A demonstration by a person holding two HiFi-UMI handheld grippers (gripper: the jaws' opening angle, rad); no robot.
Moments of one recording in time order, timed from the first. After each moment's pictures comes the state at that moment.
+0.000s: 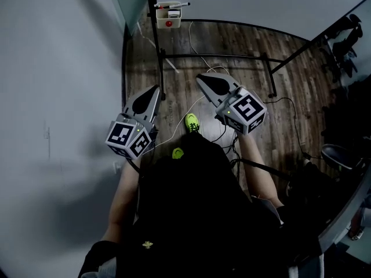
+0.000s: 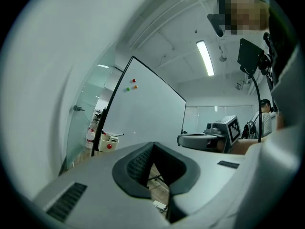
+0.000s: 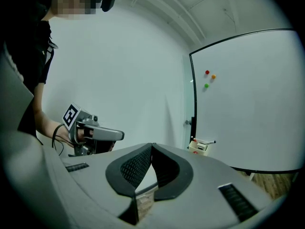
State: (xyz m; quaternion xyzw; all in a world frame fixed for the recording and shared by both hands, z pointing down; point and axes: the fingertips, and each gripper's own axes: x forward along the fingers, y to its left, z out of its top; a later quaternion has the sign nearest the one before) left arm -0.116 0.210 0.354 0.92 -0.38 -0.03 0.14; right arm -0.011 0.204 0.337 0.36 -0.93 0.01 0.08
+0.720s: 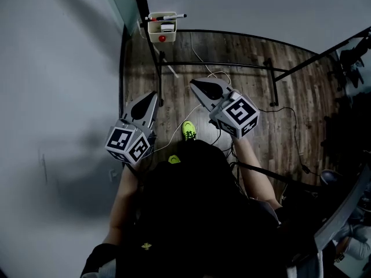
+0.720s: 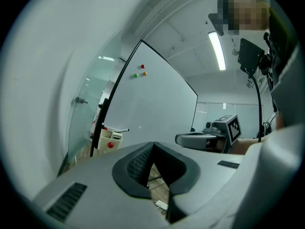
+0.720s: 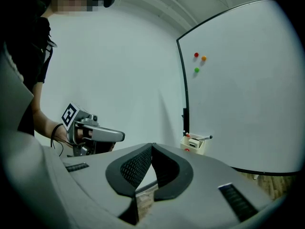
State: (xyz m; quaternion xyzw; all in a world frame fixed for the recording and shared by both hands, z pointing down) left arm -0.076 0.110 0.383 0.90 -0.40 -0.01 0.17; right arm 0.020 0.096 0.368 0.32 -0.94 0.05 0.09
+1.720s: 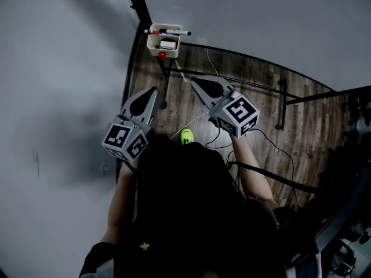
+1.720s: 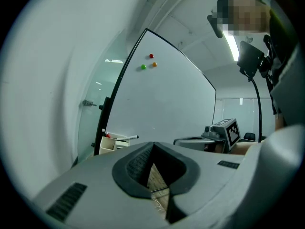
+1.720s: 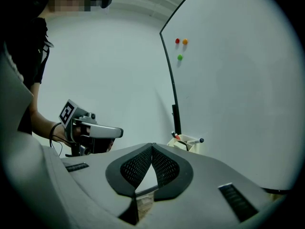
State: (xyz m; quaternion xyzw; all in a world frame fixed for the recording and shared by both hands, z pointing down) left arm -0.024 0.003 0.380 0.86 -0.48 0.01 0.17; right arm 0.069 -0.027 0.387 0.25 -0.96 0.09 0.06
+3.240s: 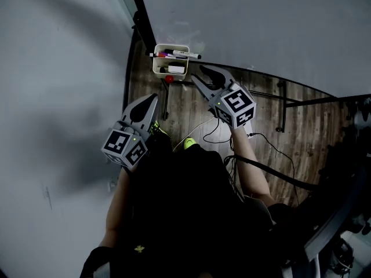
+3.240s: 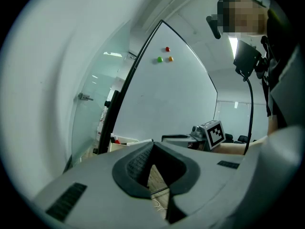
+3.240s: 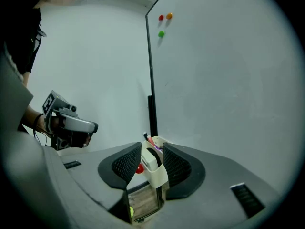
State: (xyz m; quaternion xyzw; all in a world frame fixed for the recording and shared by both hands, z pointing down) left arm -0.069 -0.085 0.399 0.87 -0.44 0.01 0.20; right arm 0.037 -0.160 0.419 0.32 -0.94 0.09 0.10
